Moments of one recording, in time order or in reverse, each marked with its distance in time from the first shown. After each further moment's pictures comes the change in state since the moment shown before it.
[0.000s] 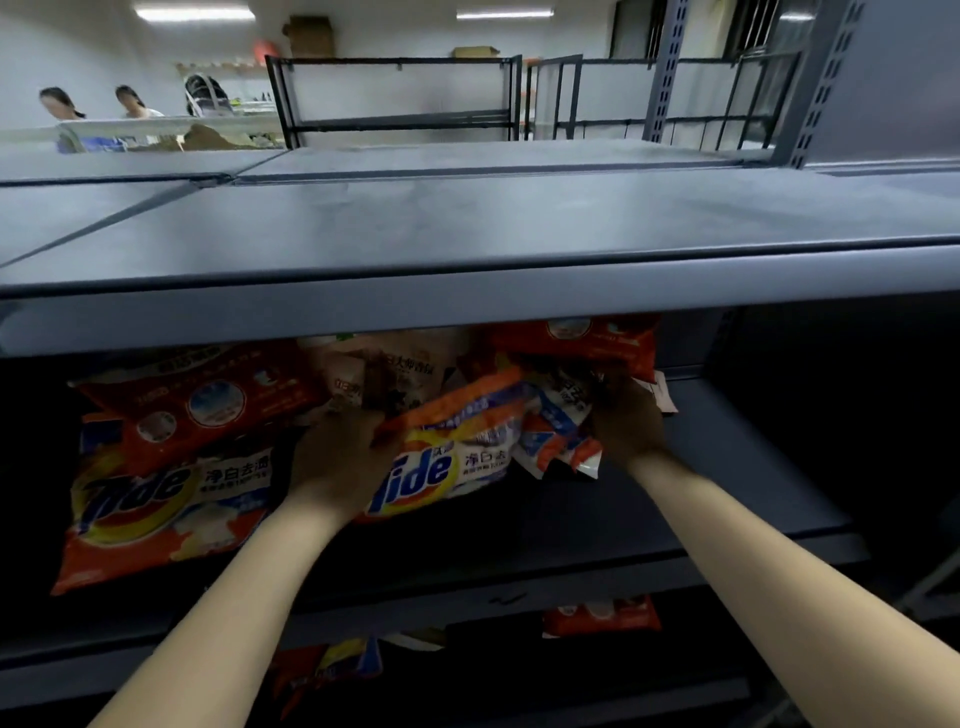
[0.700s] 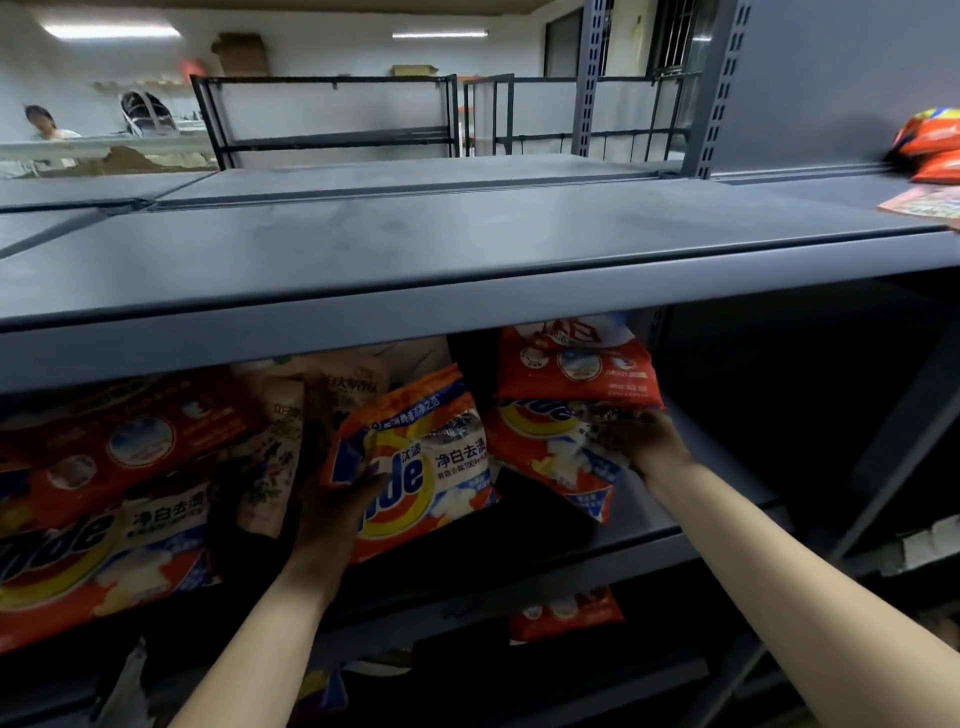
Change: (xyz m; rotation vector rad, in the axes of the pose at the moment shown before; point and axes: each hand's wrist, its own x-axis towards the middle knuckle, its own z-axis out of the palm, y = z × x) left_hand -0.017 0.013 0.064 -0.946 0.016 -0.443; right_hand -0.014 0.048 -0.061 0.577 0.076 0.448
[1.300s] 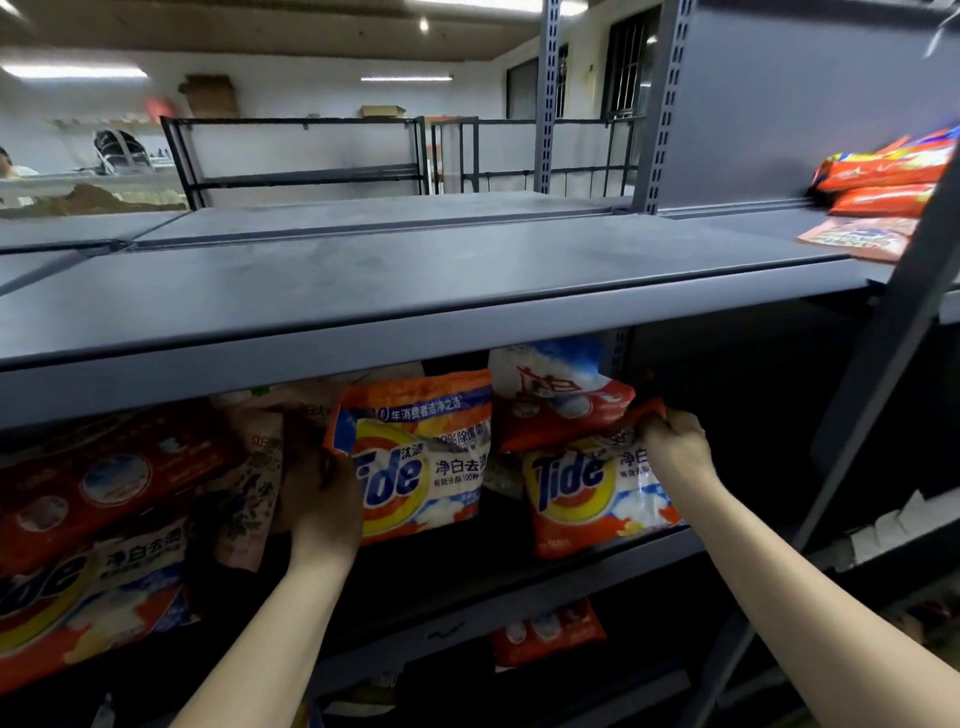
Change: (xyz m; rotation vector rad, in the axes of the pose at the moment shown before) left_hand -0.005 0.044 0.023 0.096 0.256 0.353; right_hand -0.035 -0.017 -0.040 -0.293 0.329 -0.333
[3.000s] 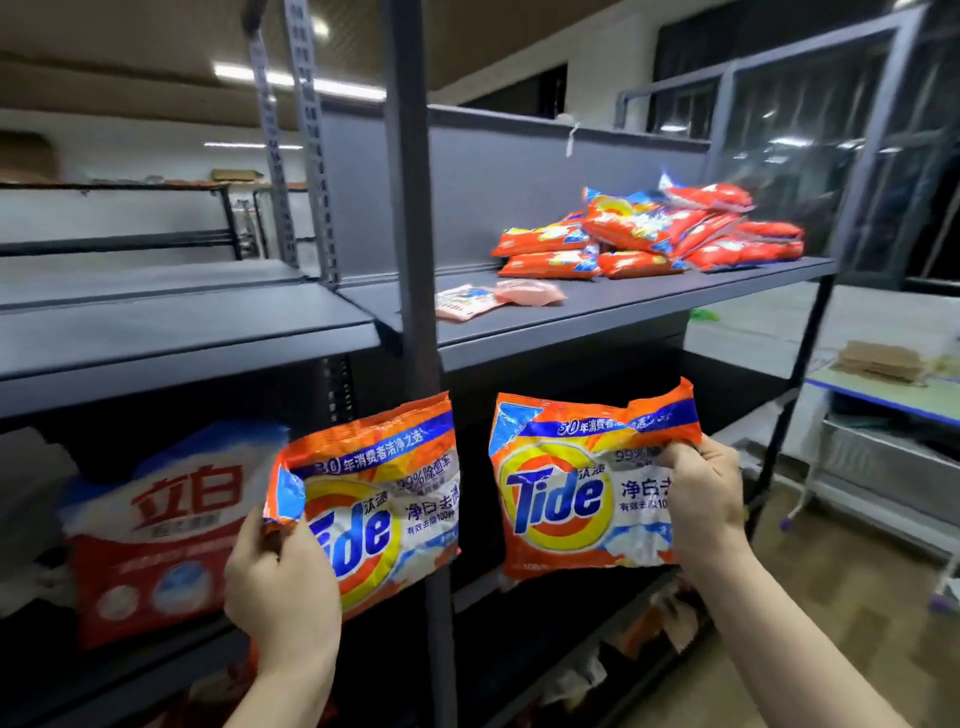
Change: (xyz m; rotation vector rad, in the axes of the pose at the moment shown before) left_hand -0.288 0.181 0.246 -0.283 0.005 -0.144; right_hand 0.030 0.059 -0.411 0.458 0.197 -0.225
